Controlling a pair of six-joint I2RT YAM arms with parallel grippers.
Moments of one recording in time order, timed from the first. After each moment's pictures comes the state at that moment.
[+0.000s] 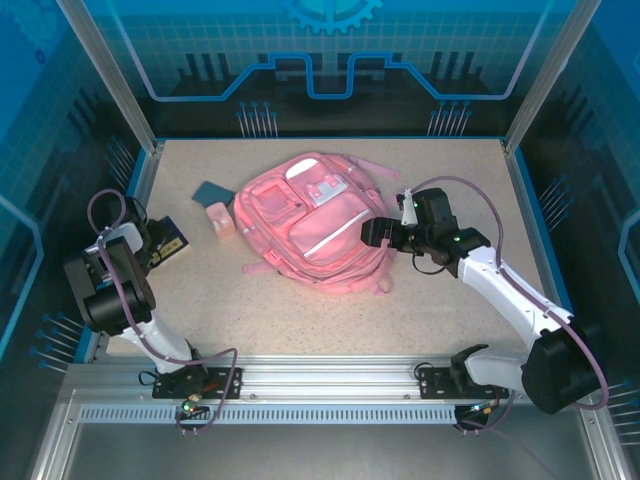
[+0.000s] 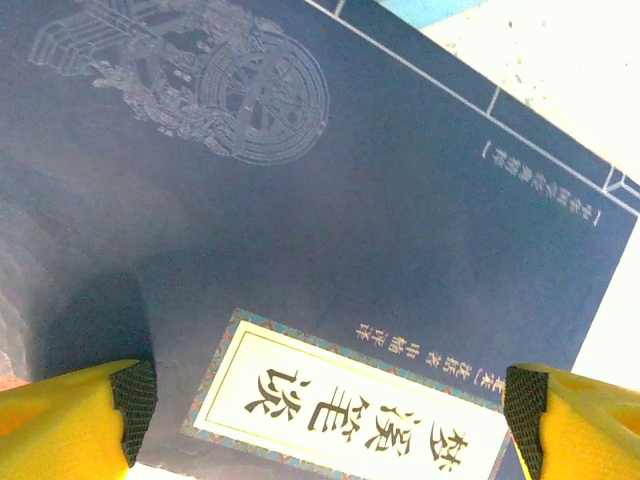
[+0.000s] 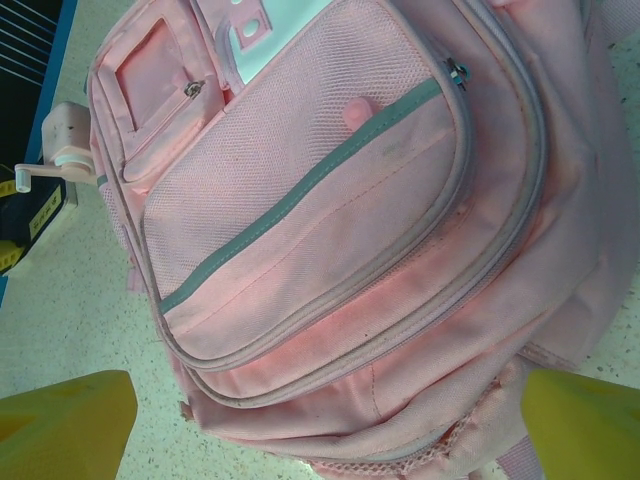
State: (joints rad) left arm 0.53 1.70 0.97 -0.39 0.01 -0.74; right arm 0.39 1.23 0.91 -0.46 -0.27 0.51
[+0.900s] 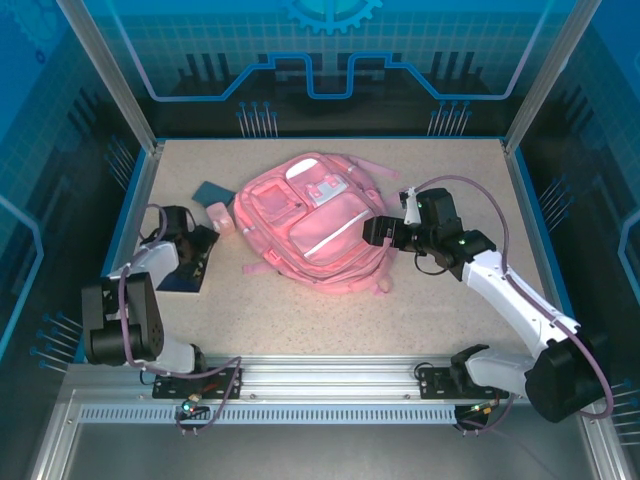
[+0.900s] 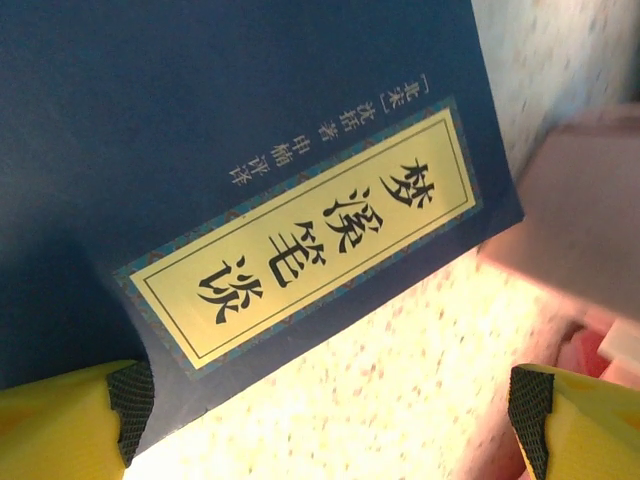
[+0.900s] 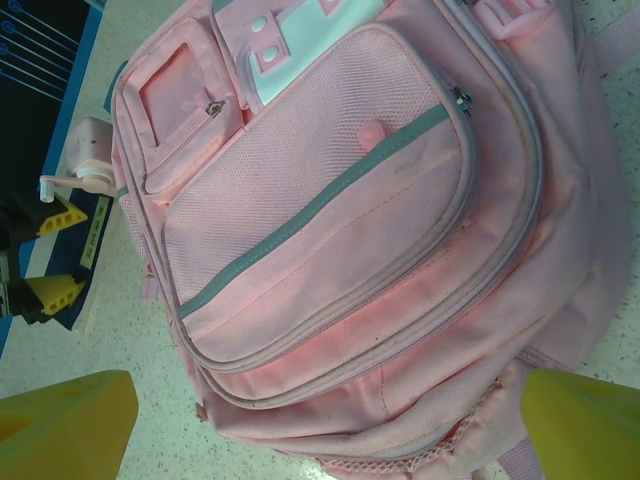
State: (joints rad) left arm 0.19 1.46 0.73 -0.39 0.11 -1.02; right arm 0.39 1.18 0.91 -0.46 -0.26 0.51
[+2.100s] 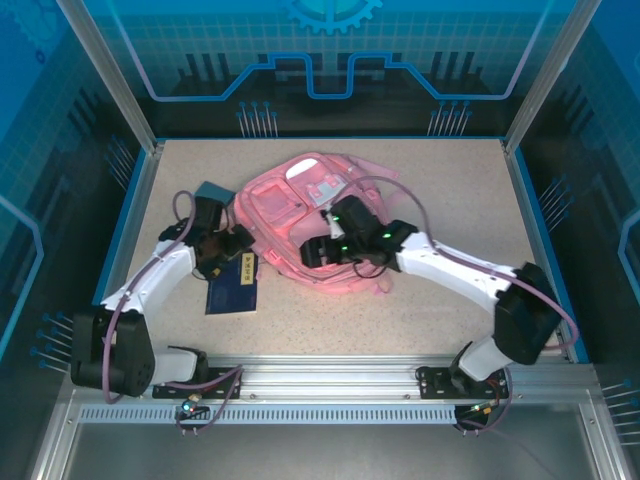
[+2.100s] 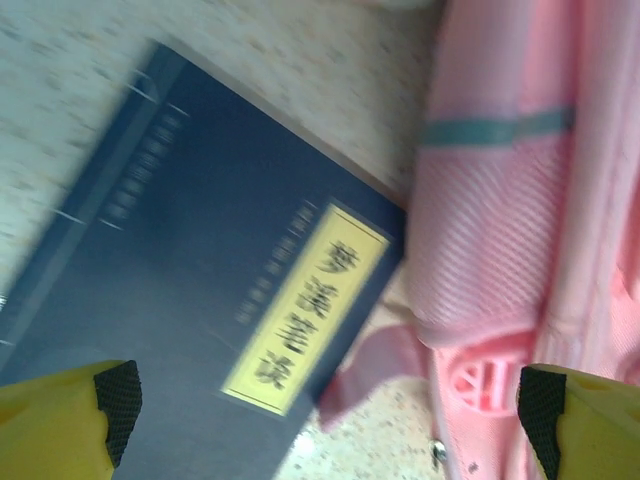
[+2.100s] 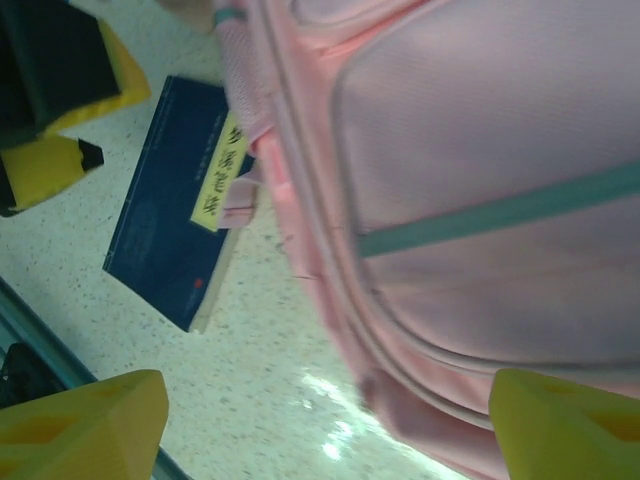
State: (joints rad) left arm -0.07 1.29 0.85 -0.69 0.06 -0.85; right arm 0.83 1.58 1.21 -0.50 -0.14 0.57
